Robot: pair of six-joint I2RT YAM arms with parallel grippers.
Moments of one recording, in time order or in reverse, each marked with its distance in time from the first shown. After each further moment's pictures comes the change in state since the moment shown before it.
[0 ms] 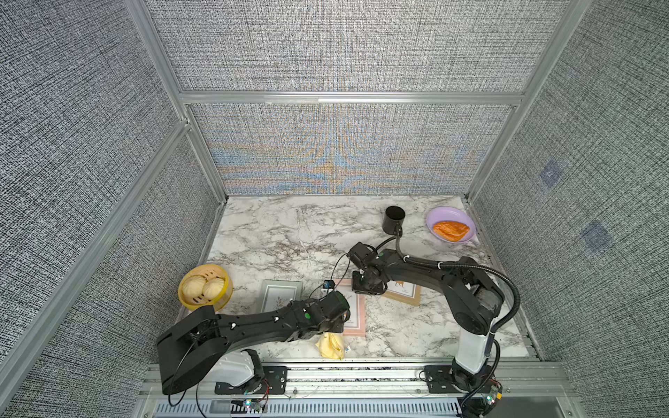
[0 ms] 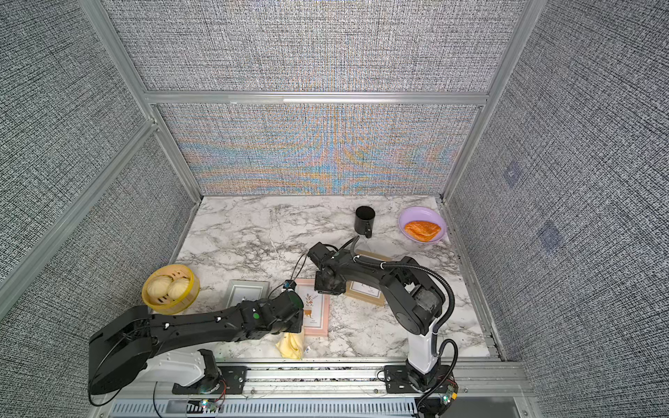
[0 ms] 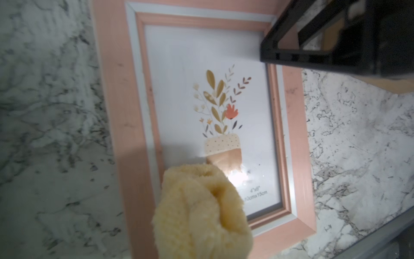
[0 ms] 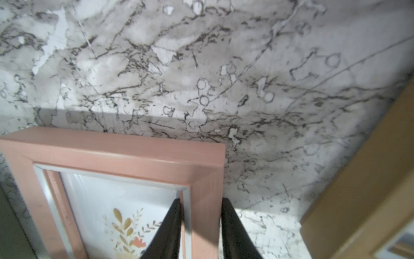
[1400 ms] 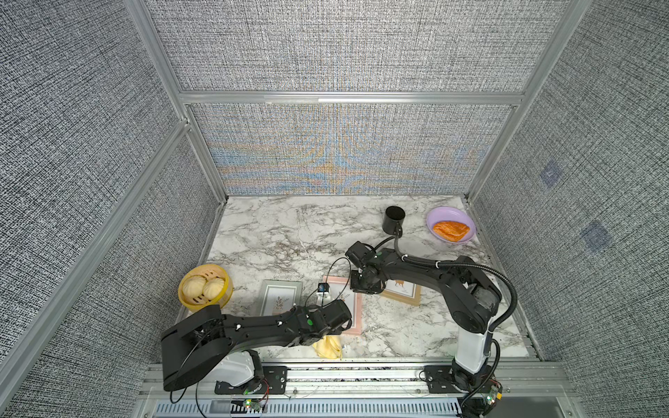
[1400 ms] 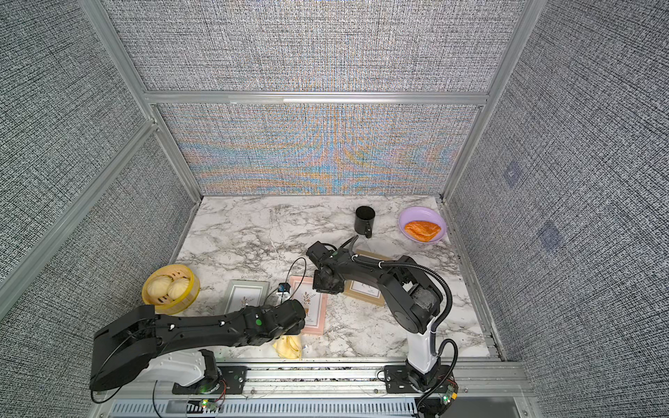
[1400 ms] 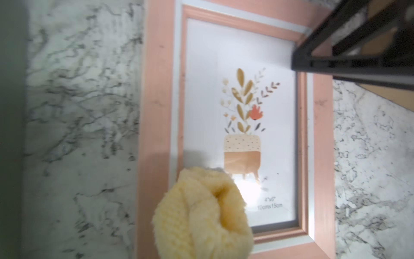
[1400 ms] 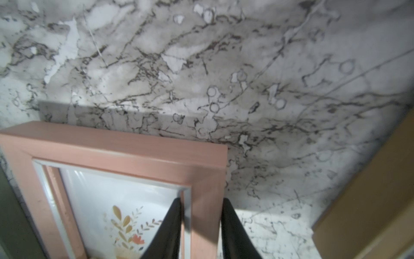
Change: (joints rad) left arm -0.060 0.024 -0.013 -0.013 -0.142 -0.118; right arm 0.005 0.021 0.024 0.004 0.003 0.007
